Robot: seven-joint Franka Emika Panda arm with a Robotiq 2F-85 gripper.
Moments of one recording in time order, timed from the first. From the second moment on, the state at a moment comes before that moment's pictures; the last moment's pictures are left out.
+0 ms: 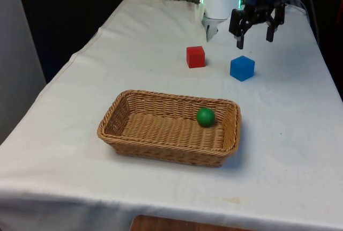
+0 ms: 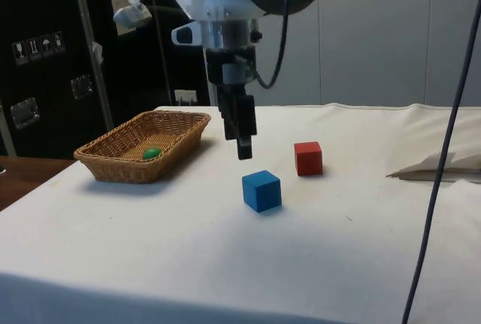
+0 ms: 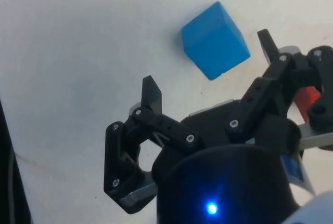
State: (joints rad) arm 0.40 0.10 -0.18 -2.46 0.04 2.60 -0.39
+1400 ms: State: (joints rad) arm 0.37 0.26 -0.16 -2.49 0.26 2.80 -0.73
